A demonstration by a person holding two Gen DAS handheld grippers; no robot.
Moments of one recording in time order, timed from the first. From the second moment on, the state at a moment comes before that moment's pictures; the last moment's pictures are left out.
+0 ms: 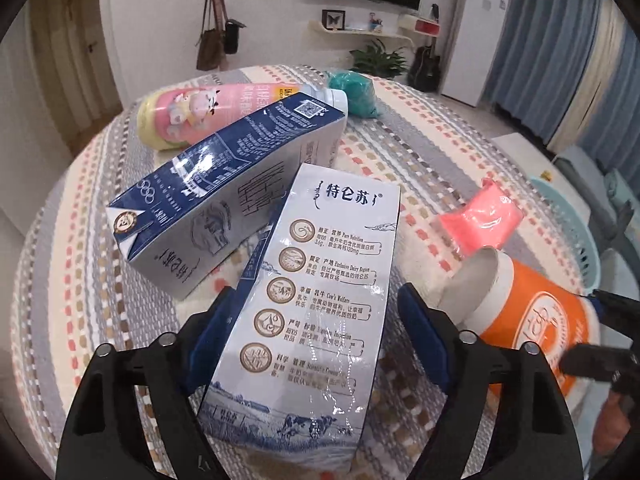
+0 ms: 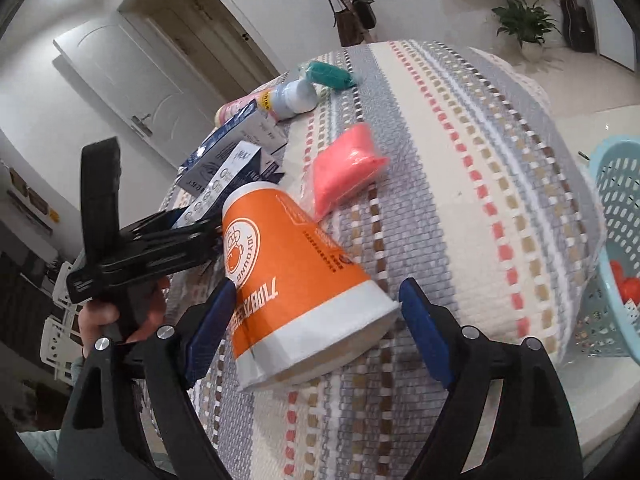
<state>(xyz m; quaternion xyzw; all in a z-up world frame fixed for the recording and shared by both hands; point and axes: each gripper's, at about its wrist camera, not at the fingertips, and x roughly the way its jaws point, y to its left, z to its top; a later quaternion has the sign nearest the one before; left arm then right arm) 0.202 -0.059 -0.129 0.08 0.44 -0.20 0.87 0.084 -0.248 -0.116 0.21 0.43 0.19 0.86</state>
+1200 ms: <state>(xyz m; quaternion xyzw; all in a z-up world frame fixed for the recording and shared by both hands) 0.119 -0.120 -0.023 0.01 0.28 -0.30 0.91 0.032 -0.341 -0.036 0.13 0.29 -0.02 0.95</state>
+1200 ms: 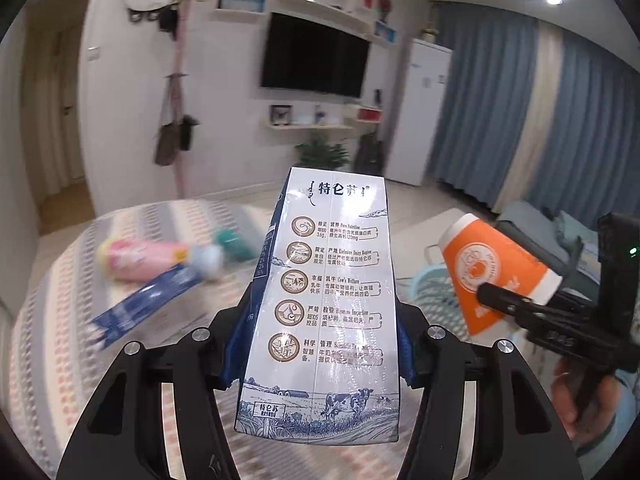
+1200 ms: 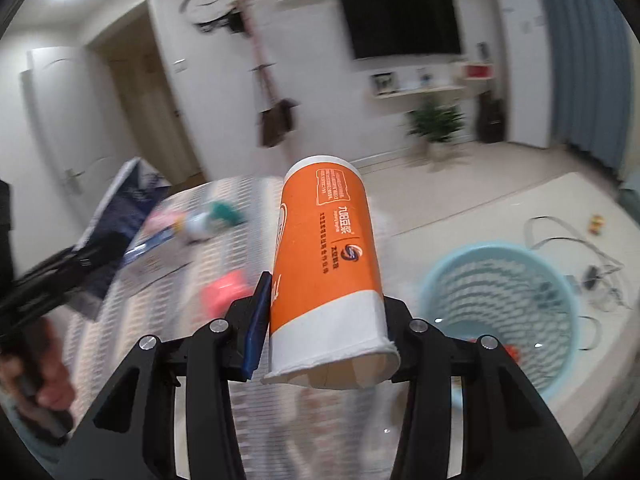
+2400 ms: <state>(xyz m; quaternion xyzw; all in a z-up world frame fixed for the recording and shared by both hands) 0.145 -0.363 -0.132 0.08 0.42 -0.46 0.78 0.011 -0.515 -0.162 0.24 0.39 -0.19 0.86</state>
